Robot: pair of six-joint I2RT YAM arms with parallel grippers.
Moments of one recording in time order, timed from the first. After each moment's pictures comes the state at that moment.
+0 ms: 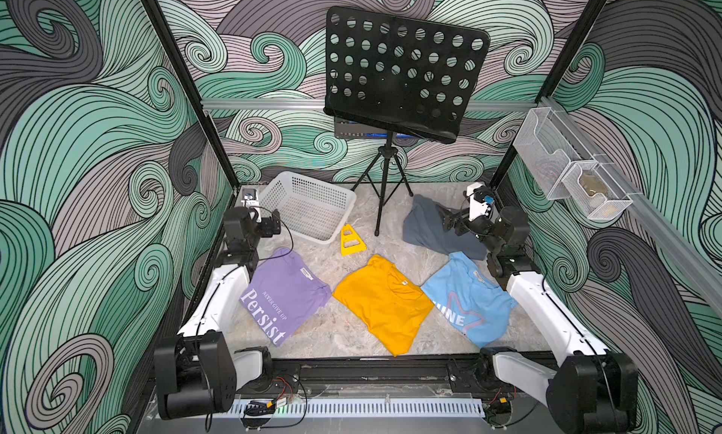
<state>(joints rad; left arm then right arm) 0.15 1.26 0.93 -0.06 0.06 0.13 0.05 1.16 0.81 0.16 -0.45 -0.18</state>
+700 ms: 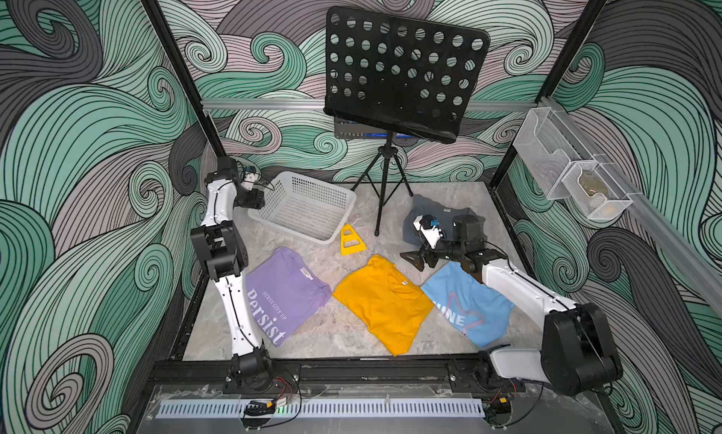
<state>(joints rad) 0.28 2.41 2.32 -1.06 0.19 0.39 0.24 1.34 0.79 -0.10 -0.64 -0.41</state>
